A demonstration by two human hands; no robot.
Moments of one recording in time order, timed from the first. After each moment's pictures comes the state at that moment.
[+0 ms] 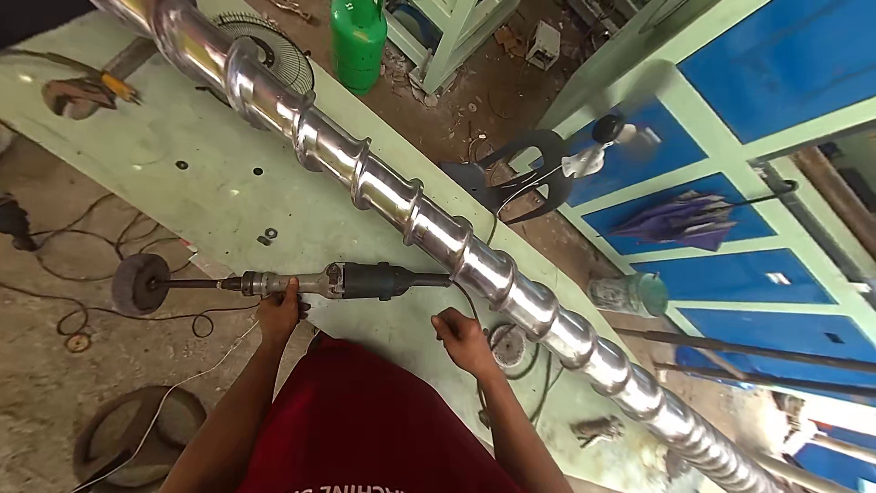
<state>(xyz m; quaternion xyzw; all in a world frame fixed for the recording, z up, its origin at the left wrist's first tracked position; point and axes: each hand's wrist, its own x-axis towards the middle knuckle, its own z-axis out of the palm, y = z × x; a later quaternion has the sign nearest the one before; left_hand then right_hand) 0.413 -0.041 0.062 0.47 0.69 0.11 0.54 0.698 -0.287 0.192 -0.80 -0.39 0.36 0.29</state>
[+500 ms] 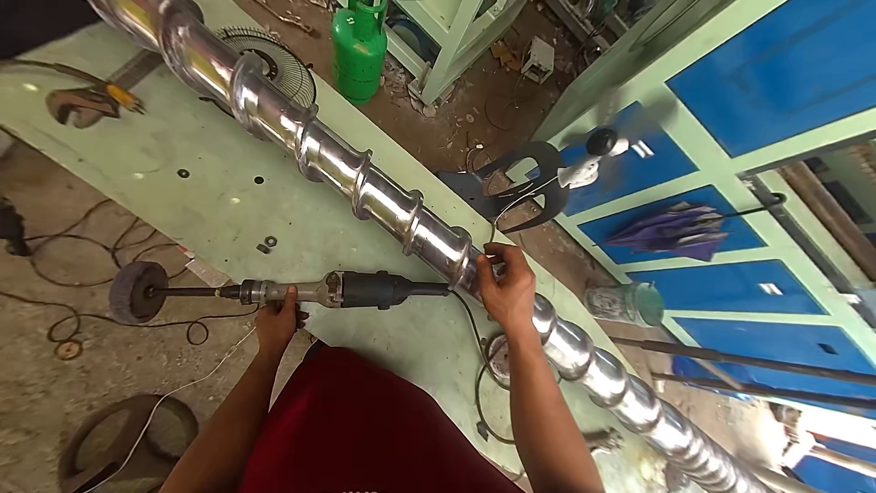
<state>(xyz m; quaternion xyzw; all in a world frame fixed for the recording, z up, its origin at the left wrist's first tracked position) 0.415 -0.038 0.068 0.47 0.69 0.11 0.53 0.775 -0.211 0.258 -0.84 -0.44 0.02 0.31</state>
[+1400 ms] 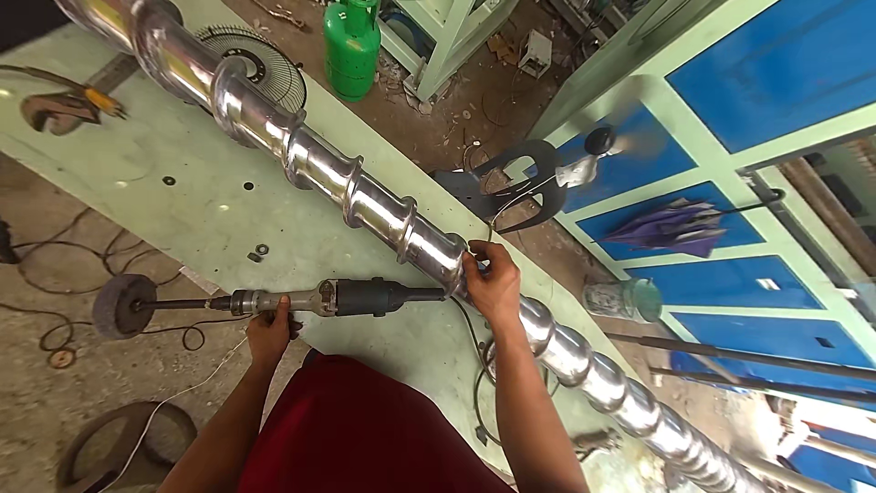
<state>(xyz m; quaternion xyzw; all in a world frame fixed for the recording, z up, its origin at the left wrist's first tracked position) 0.417 -0.039 0.065 0.47 0.69 0.14 0.53 0.783 -0.187 0.244 -0.86 -0.42 0.05 0.30</state>
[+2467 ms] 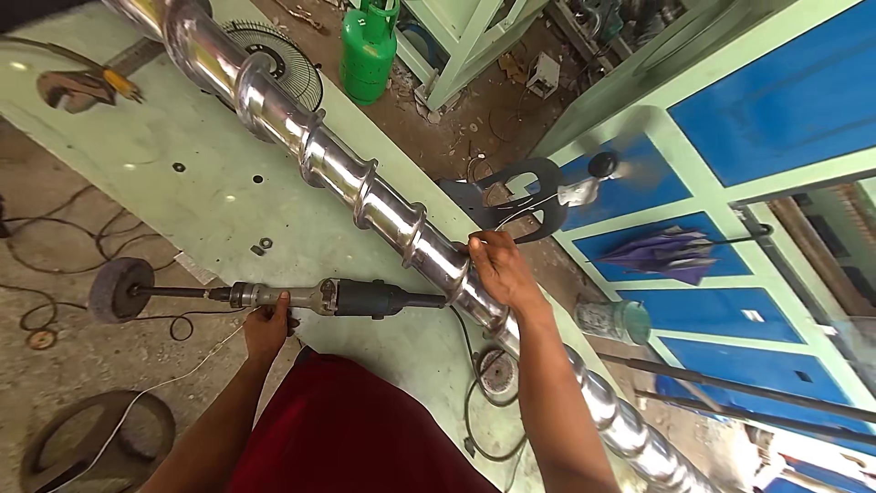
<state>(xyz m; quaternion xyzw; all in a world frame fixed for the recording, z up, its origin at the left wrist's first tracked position) 0.415 -0.040 0.061 0.48 0.70 0.14 0.52 0.826 -0.152 0.280 -0.79 -0.58 0.15 0.12</state>
